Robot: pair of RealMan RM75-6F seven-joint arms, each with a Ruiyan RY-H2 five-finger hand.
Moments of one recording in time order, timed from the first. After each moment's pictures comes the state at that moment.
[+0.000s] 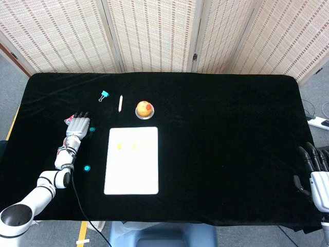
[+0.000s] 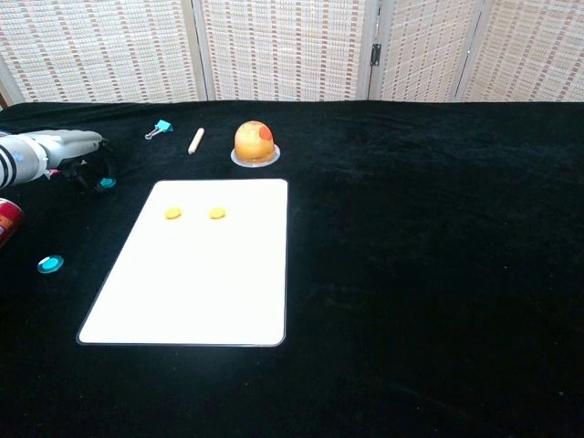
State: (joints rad) left arm -0.88 -1.77 -0.23 -0.51 1.07 0.48 0.04; right arm 0.00 -1.02 0.06 -1.70 -1.50 1.55 -0.06
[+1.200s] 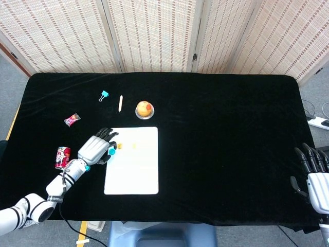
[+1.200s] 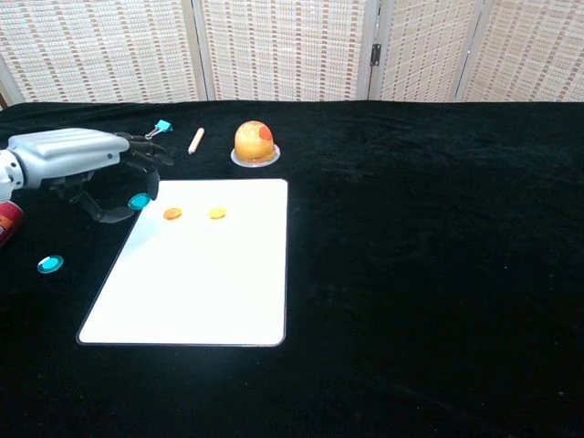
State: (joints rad) left arm -0.73 -1.40 -0.05 -1.31 1.47 0.90 0.01; right arm 0.00 -1.03 0.05 -1.70 -1.55 1.57 -0.05
